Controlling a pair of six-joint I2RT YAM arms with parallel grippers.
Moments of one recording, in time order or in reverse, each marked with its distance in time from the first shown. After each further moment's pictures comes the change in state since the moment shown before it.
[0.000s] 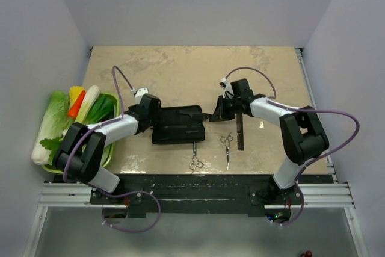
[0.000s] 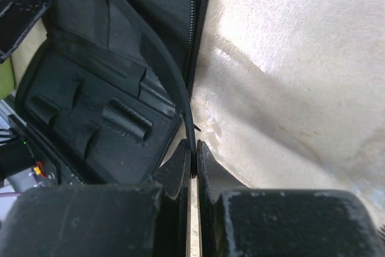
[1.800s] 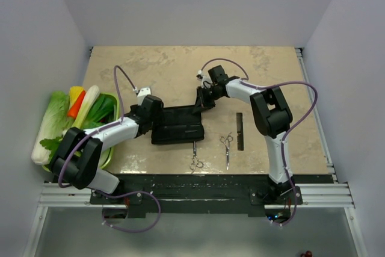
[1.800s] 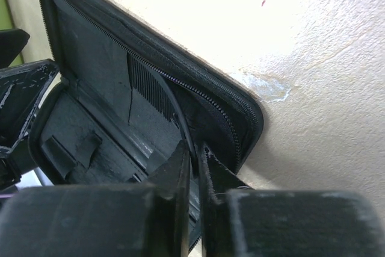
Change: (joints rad) left arm -0.054 -0.055 -0.015 0.010 -0.037 0.012; right arm 0.074 0.500 0.558 -0.201 -0.132 -0.075
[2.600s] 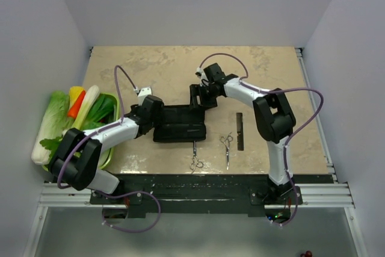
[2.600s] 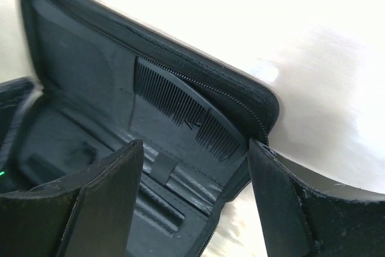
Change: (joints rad) left arm -0.012 -0.010 0.000 -0.002 -0.009 0.005; right arm 0.045 -0.080 0.013 -0.066 0.223 0.017
